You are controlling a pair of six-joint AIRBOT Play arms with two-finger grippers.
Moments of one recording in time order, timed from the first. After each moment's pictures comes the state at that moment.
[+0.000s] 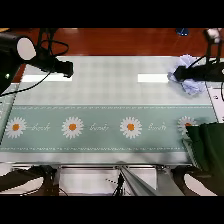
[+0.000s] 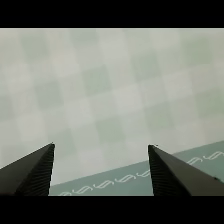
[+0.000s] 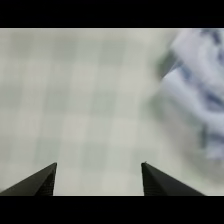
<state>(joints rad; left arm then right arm) -0.27 -1.35 1.46 1.61 -1.12 -1.56 0.00 -1.11 1.15 -1.55 0.83 1.55</state>
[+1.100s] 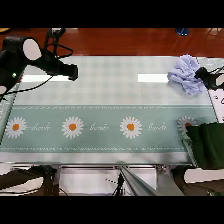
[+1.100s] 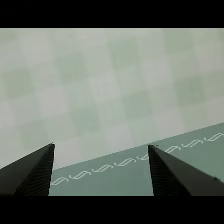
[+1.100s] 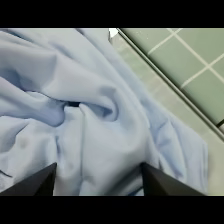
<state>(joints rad) -0.27 -1.39 1.46 1.51 -1.17 -1.56 -0.37 -1.63 1.18 -1.50 0.32 1.95</state>
